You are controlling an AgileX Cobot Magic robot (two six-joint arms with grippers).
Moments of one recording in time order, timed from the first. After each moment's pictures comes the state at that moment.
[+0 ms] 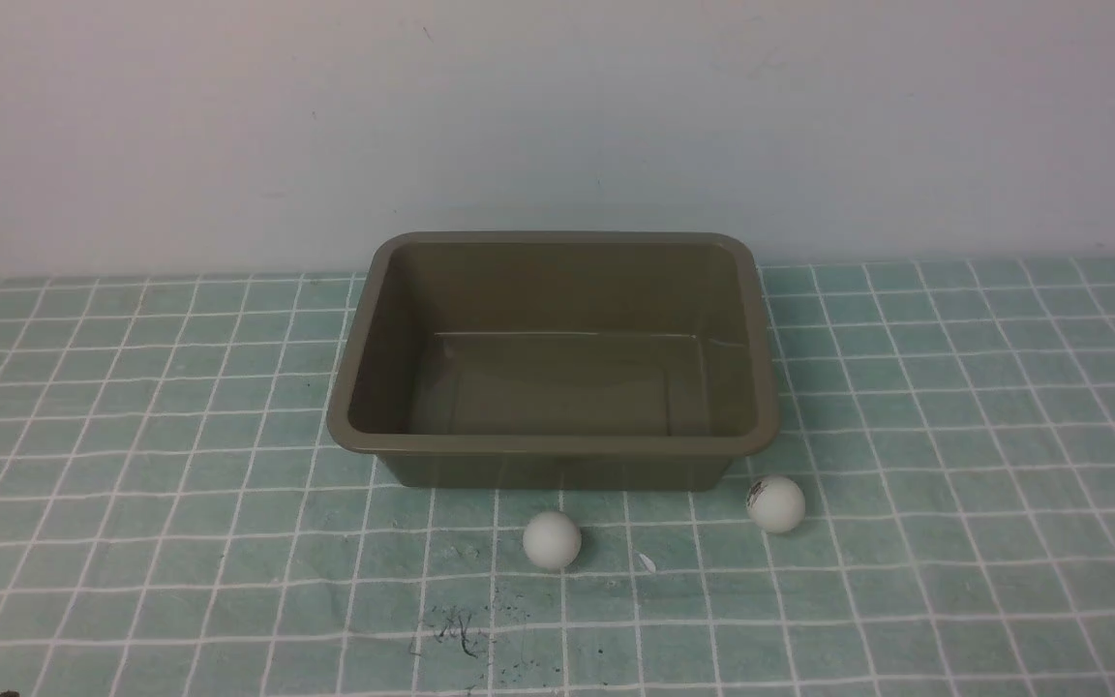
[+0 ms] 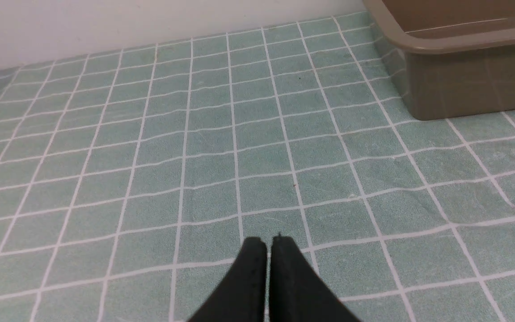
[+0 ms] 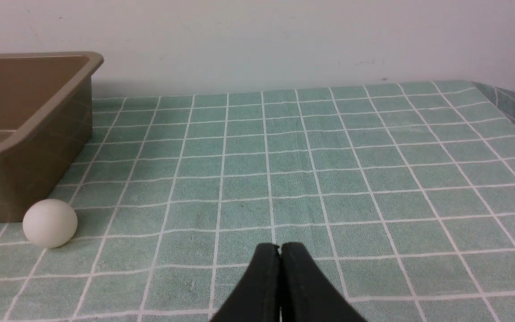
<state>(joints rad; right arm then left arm) 0.01 -0.02 0.02 -0.20 0.39 0.31 -0.03 -0.01 0.02 -0.05 0.39 0.12</state>
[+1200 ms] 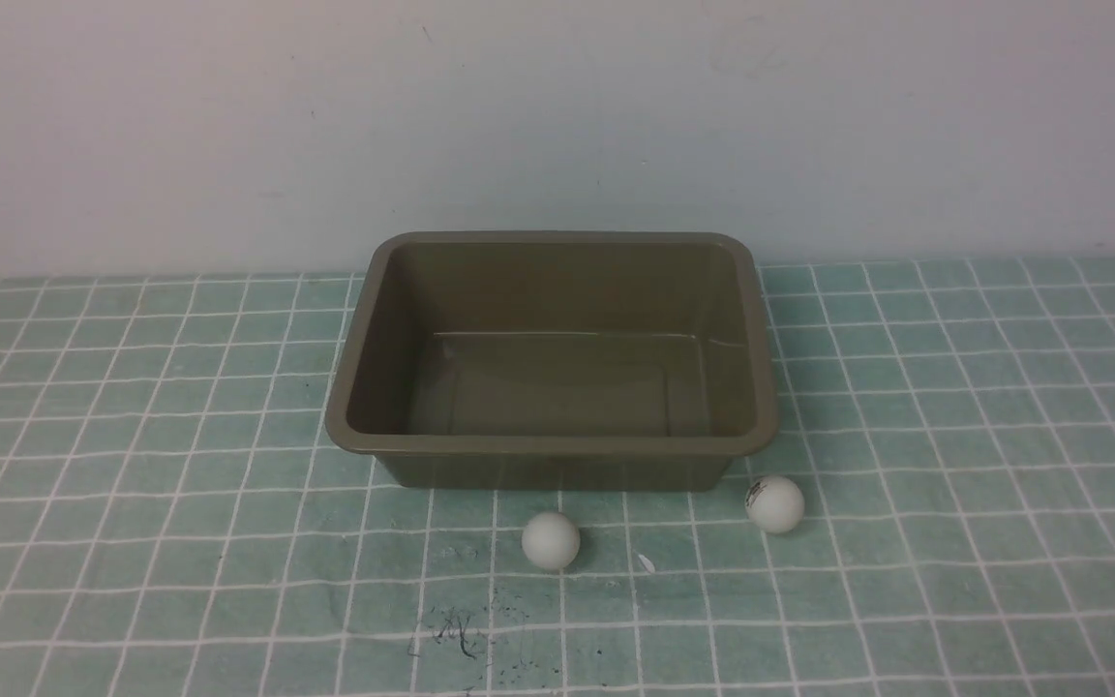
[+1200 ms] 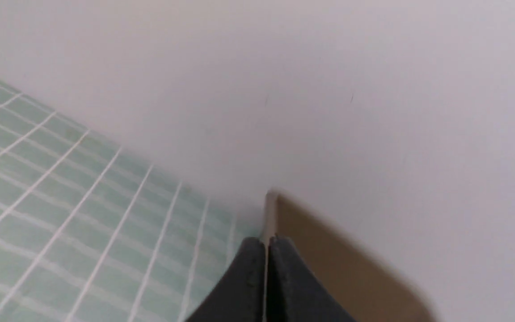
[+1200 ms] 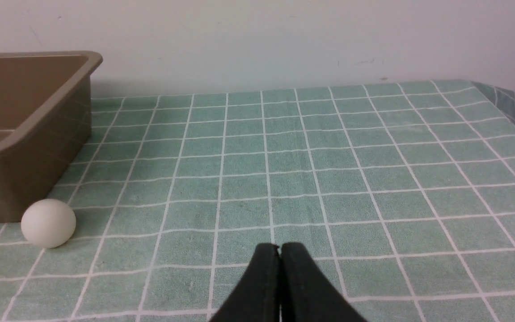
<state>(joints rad) 0.01 -0.02 0.02 -0.20 0.39 0.31 -0.03 -0.01 0.03 -0.59 -0.07 -0.15</state>
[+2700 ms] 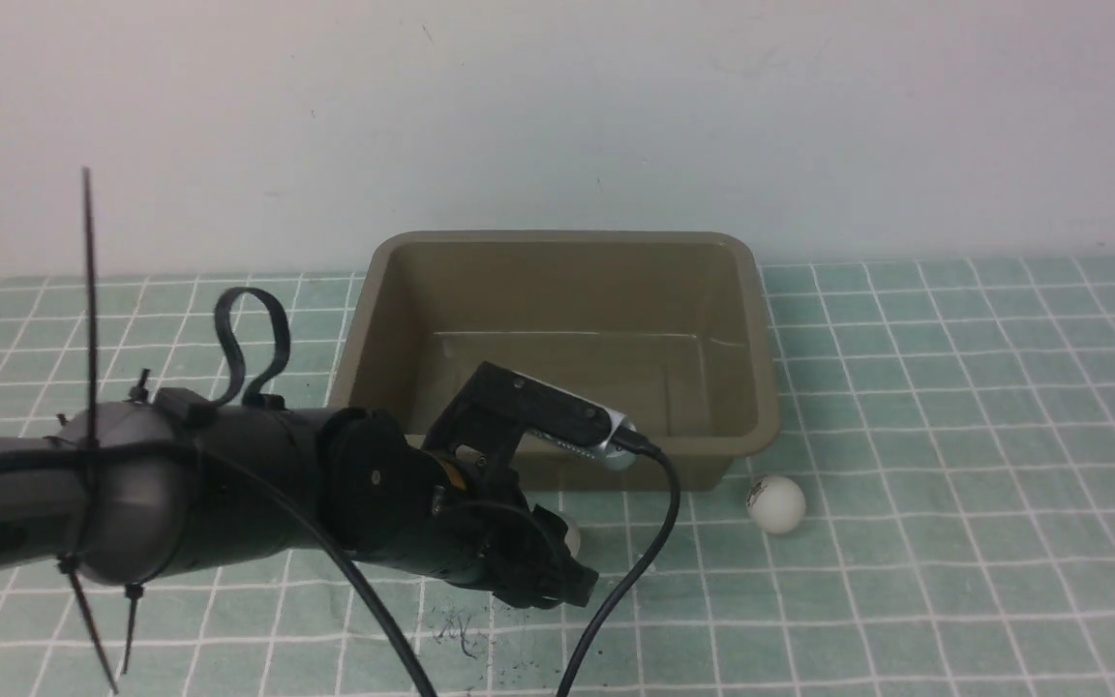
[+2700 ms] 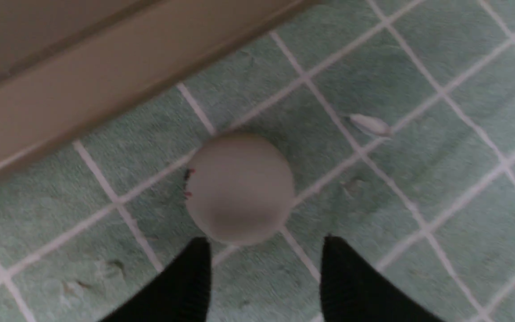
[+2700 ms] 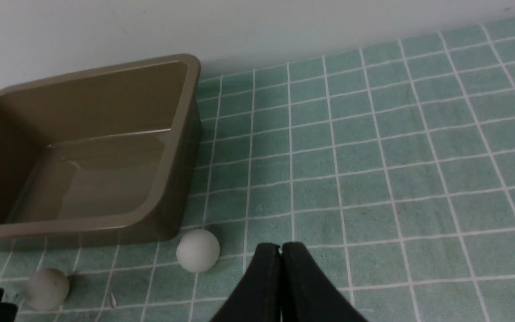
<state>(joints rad) 0.07 0.66 -0.53 0.23 0.55 0.11 -0.60 1.75 -0.88 -0.49 0.19 0.35</state>
